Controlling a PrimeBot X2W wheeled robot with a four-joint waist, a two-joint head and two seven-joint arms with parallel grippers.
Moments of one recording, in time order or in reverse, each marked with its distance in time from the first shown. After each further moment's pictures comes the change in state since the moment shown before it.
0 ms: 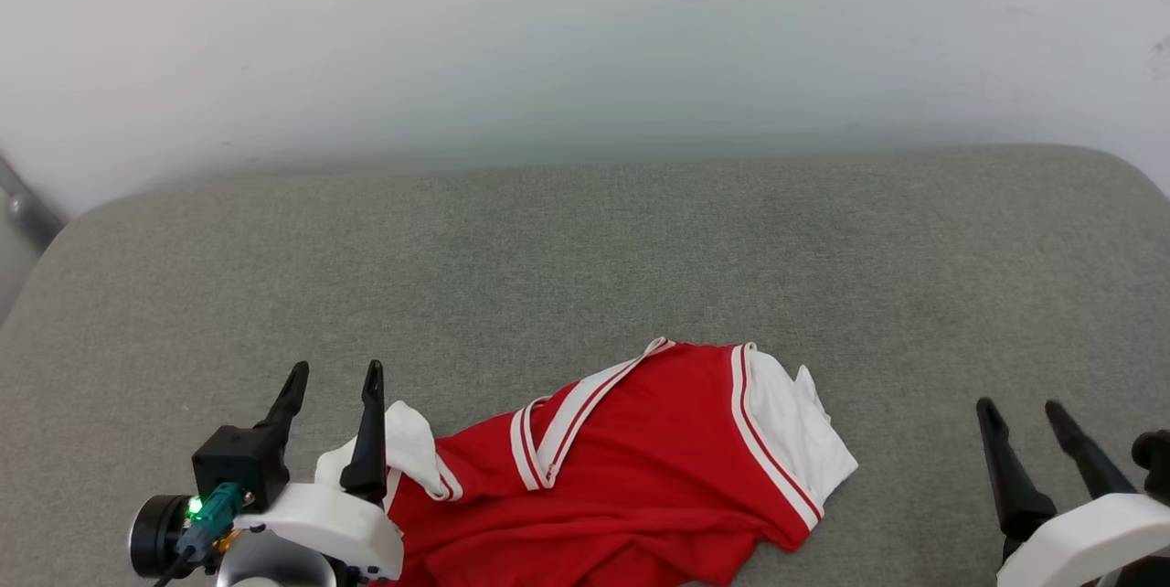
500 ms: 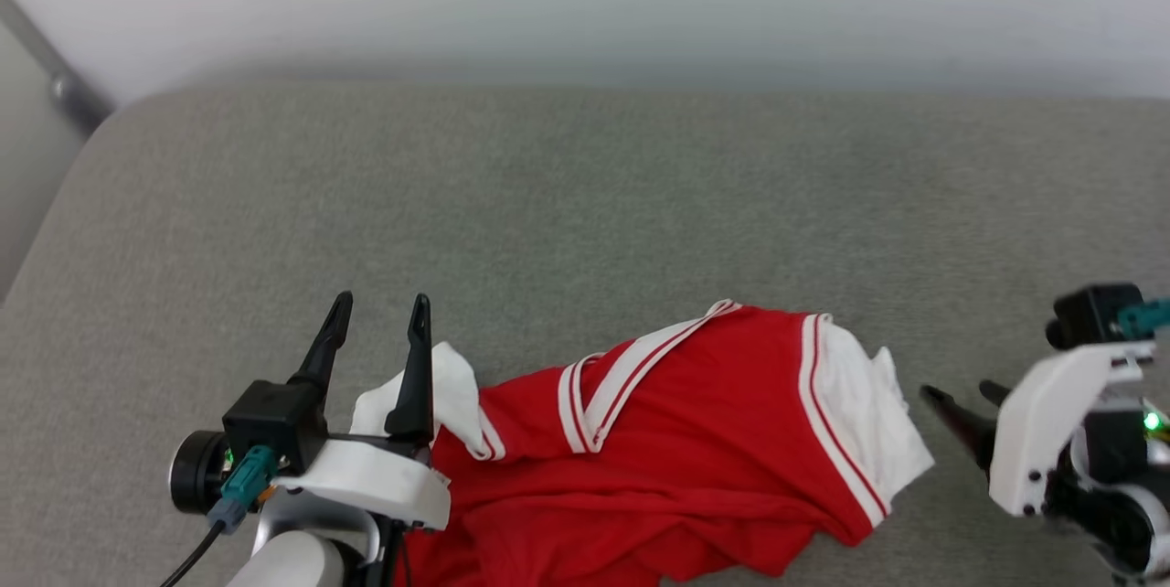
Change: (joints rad) left arm -0.077 -0.051 -0.023 -0.075 0.052 0.018 -0.021; right arm -0.251 -0.154 0.089 0.158 0.179 0.000 0.599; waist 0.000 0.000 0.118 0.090
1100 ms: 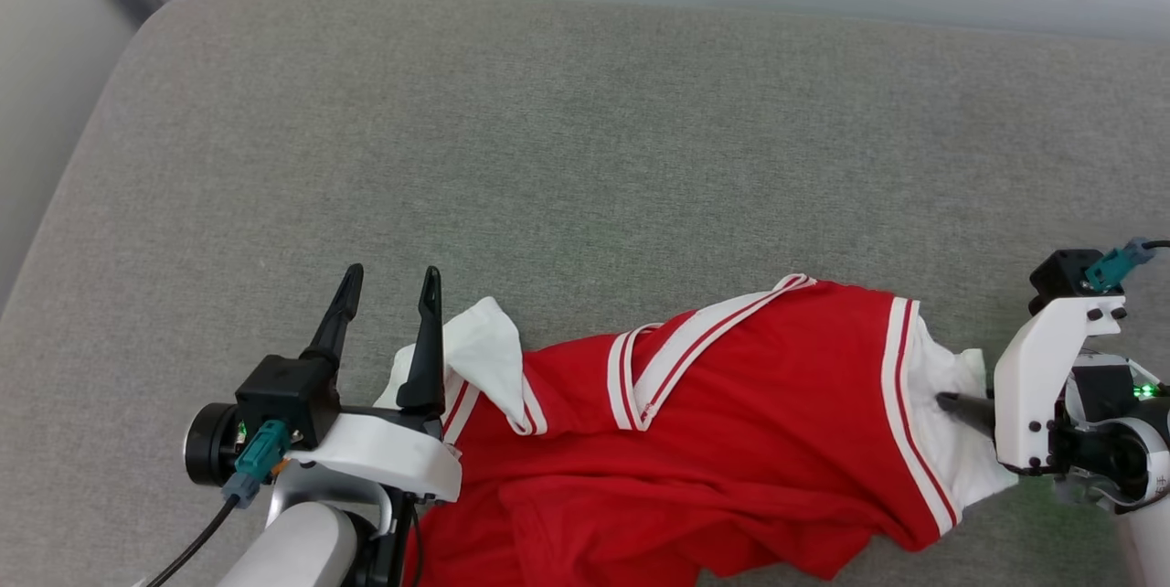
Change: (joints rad) left arm -0.070 -0.056 0.009 0.066 0.022 -0.037 -0.022; right arm -0.212 -0.052 0.071 0.279 0.027 0.001 0.215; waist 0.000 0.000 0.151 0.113
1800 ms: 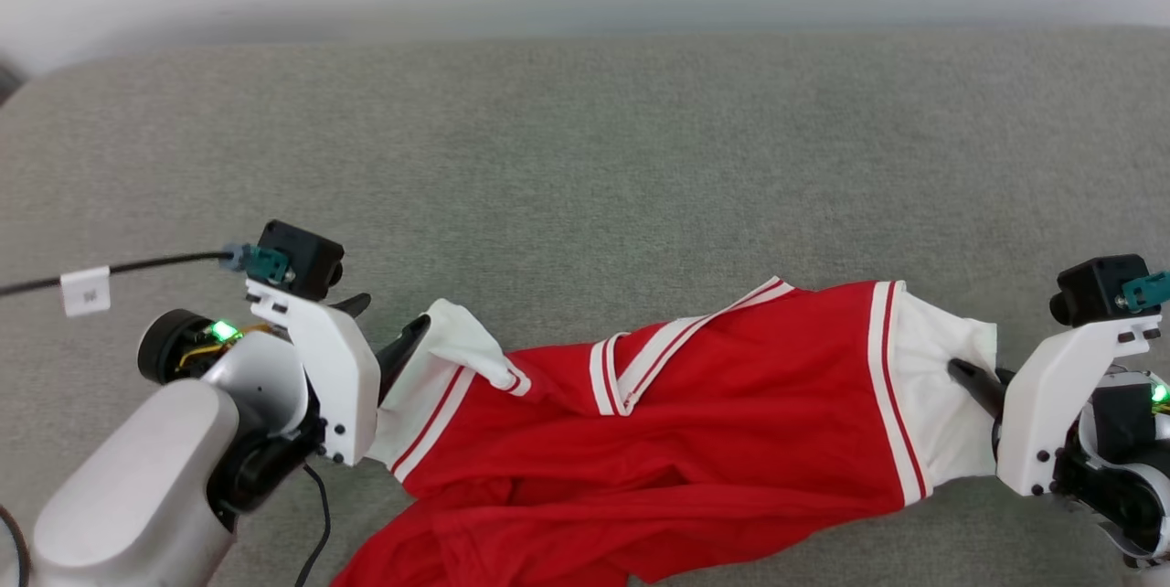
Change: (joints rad) left arm -0.236 0.228 -0.101 0.134 -0.220 -0.329 0.651; right arm 0.126 -0.011 -0.017 -0.245 0.008 -0.001 -0.191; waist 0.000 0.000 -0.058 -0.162
